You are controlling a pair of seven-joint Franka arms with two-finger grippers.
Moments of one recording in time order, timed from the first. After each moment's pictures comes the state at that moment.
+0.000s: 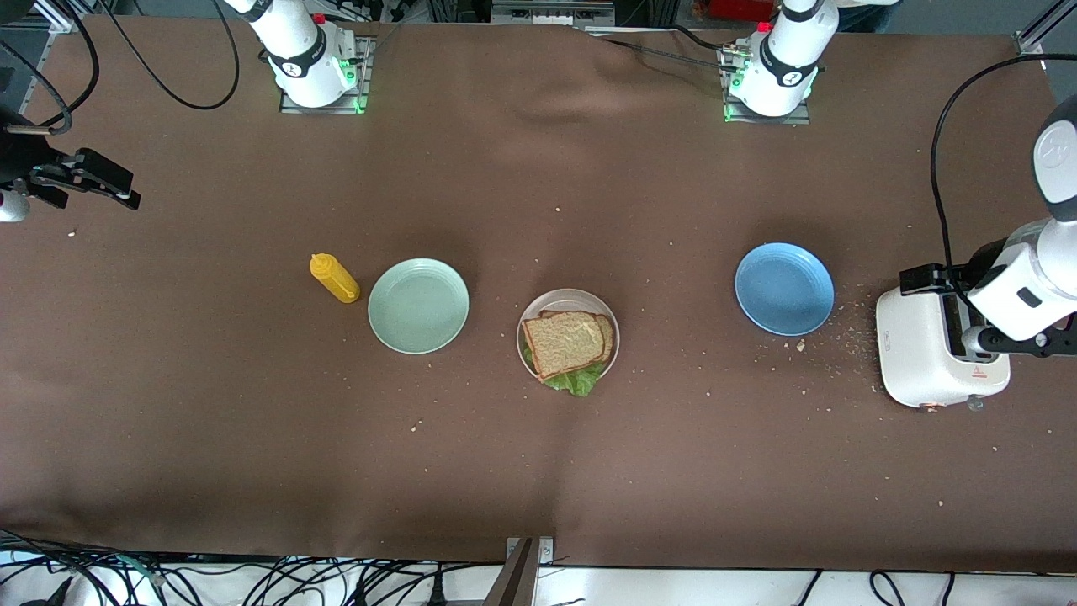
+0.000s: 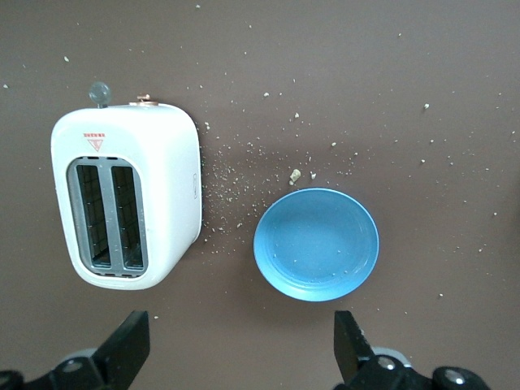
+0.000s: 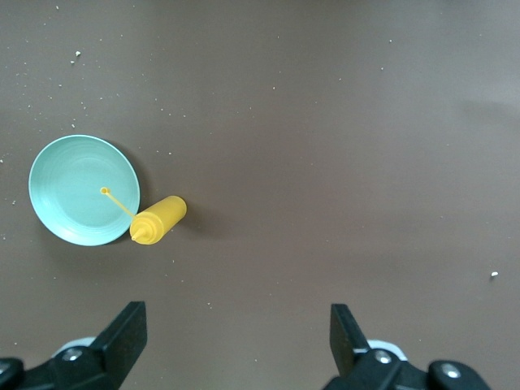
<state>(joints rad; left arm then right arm) -0.22 0.36 0.28 -1.30 0.00 1.47 0.09 0.00 -0.02 -0.04 -1.66 0.00 1.62 -0.04</state>
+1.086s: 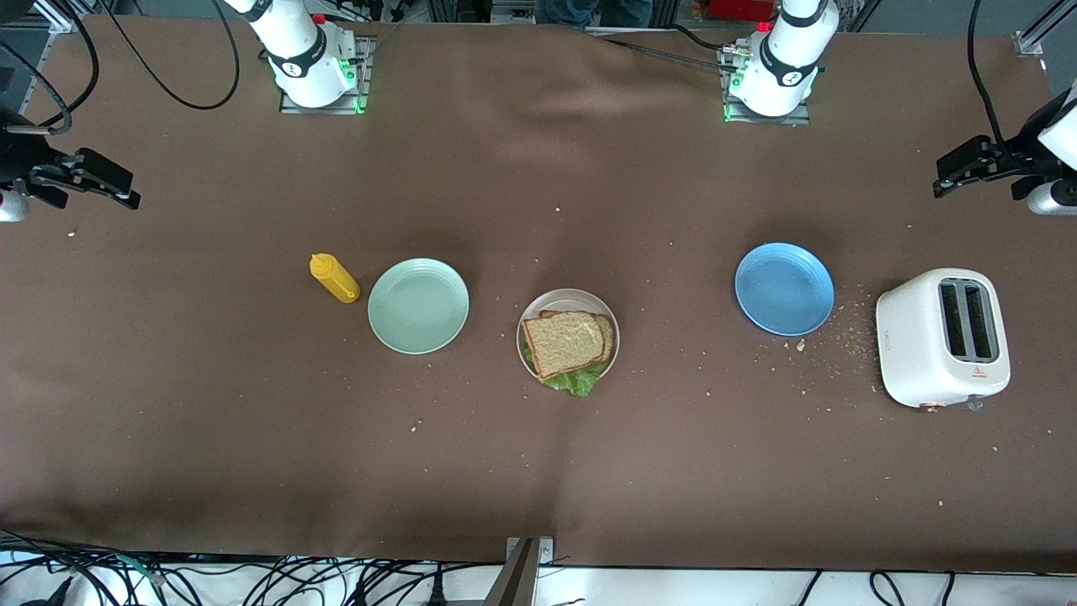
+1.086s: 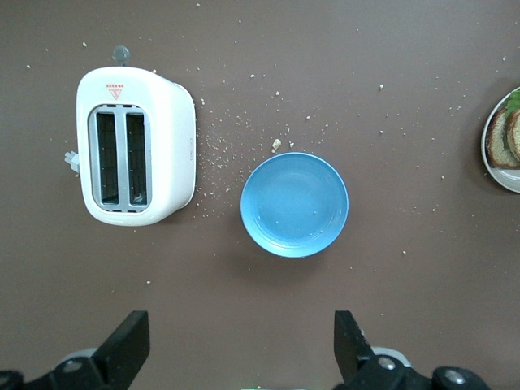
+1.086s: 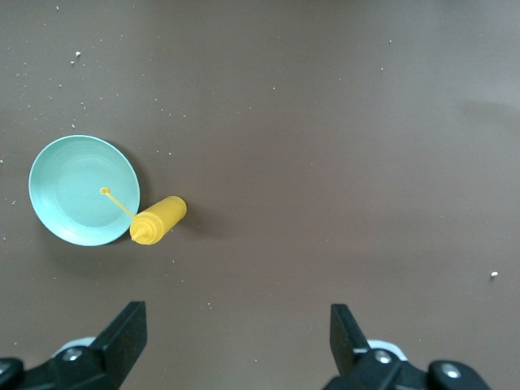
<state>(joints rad) -0.14 -0.03 0.15 -1.59 0.04 1.49 0.04 0.00 -0.02 -0.04 -1.66 0.00 1.62 -0.04</state>
